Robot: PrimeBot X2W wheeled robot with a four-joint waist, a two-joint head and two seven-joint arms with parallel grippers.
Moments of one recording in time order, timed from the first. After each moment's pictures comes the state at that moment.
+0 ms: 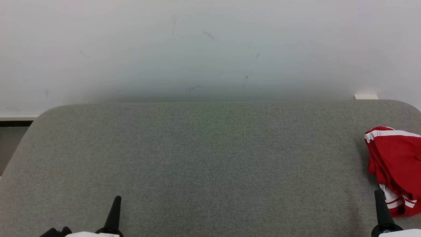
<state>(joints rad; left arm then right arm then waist) -0.03 0.08 -0.03 0.25 -1.23 -0.07 -0.04 -0.04 -0.06 -0.09 0.27 1.19 0.13 0.01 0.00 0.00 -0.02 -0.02</state>
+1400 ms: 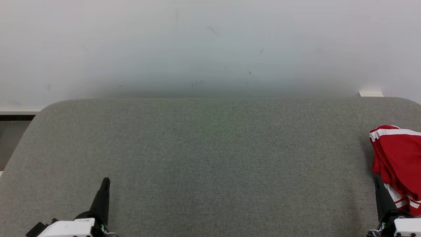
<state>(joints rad) -0.10 0.09 0.04 0.24 -1.59 -0.11 0.05 -0.10 -0.05 -0.11 0.26 1.54 0.13 0.10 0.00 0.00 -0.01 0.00</state>
